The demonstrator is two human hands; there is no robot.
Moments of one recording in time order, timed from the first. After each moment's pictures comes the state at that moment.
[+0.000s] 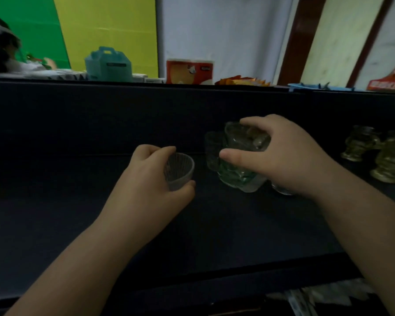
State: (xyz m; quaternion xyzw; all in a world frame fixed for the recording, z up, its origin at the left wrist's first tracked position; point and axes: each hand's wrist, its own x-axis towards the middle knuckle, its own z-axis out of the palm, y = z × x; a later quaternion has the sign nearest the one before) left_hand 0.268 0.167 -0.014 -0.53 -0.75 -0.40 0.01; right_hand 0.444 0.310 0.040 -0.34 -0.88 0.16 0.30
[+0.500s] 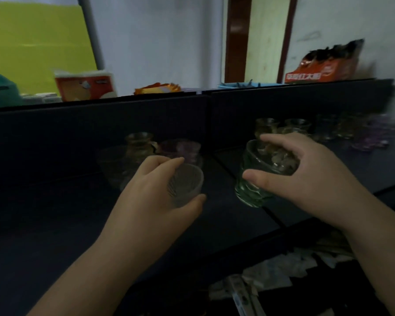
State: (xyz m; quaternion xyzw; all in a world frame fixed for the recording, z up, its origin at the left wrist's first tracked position) left_hand 0.439 0.272 -0.007 -0.65 -0.65 -0.39 0.04; right_hand 0.666 0.376 0.020 -0.40 -0.81 0.18 0.38
